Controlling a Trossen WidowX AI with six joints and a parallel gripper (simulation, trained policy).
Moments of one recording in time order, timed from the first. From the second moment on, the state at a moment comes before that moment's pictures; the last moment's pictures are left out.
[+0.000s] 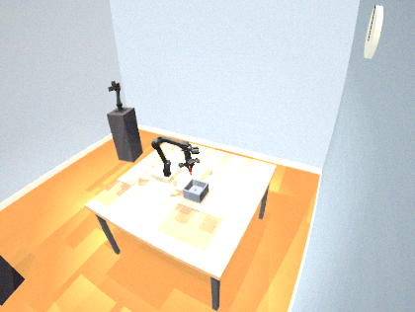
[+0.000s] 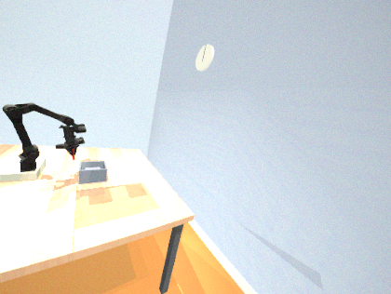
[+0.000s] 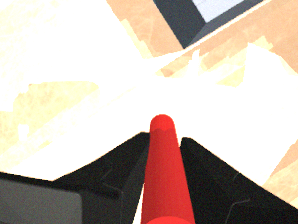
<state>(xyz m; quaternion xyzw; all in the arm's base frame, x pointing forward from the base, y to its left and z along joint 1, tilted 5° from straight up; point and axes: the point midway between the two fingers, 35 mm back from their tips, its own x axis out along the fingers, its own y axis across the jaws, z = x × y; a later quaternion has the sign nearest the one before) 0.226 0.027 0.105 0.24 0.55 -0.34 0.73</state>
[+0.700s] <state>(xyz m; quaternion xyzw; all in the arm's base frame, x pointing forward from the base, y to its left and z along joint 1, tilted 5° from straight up) 0.269 -0.041 0.135 0.26 0.51 -0.37 0.73</state>
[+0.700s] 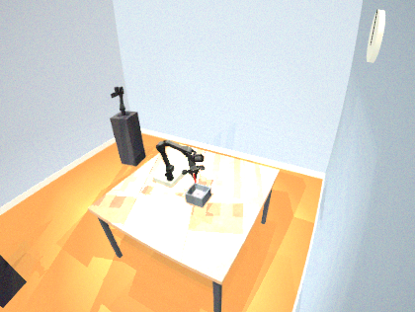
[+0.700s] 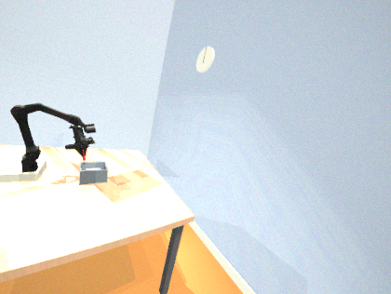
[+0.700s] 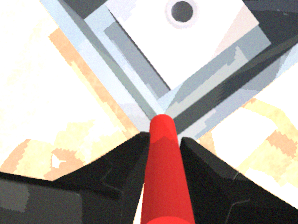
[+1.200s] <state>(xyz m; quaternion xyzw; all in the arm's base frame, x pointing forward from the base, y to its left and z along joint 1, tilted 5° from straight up) 0.297 -0.090 0.128 0.30 0.48 -0.40 0.72</state>
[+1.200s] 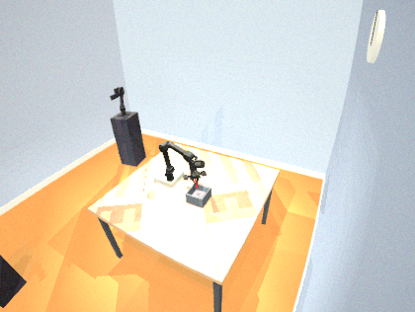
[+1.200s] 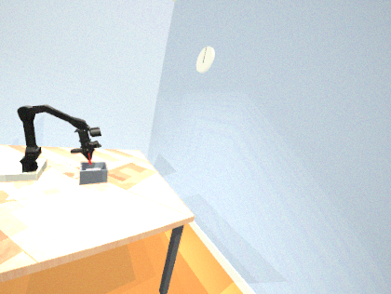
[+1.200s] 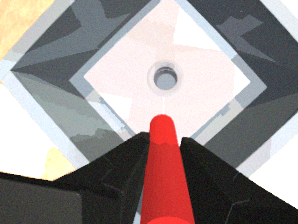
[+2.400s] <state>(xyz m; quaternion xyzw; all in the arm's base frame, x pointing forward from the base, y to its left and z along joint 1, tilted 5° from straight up) 0.345 -0.135 0.078 0.27 0.54 -0.38 0.70</state>
